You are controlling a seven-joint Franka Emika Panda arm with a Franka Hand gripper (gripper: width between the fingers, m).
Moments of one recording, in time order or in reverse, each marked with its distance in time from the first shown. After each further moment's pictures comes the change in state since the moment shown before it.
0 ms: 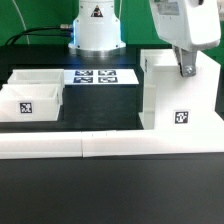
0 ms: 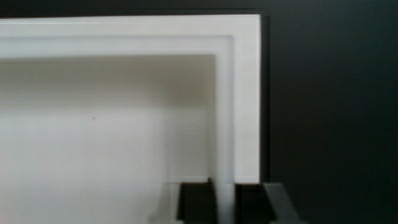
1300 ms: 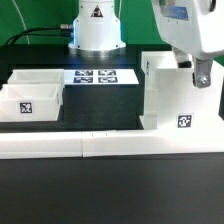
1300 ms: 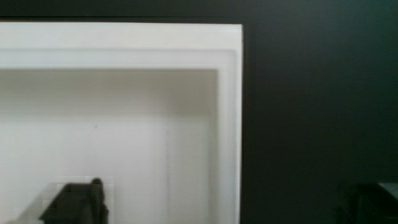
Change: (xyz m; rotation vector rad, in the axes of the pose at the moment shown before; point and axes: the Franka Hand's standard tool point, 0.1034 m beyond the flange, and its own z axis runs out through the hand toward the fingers) arm -0.002 0.001 0.001 -0.035 -0.009 -0.096
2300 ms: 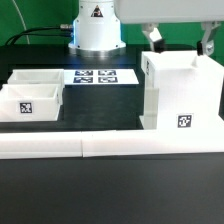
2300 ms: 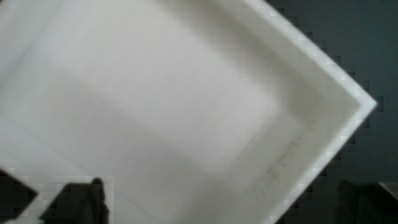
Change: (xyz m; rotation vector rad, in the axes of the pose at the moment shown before) arm 0.012 0.025 -0.038 -0.114 -0.055 -0.742
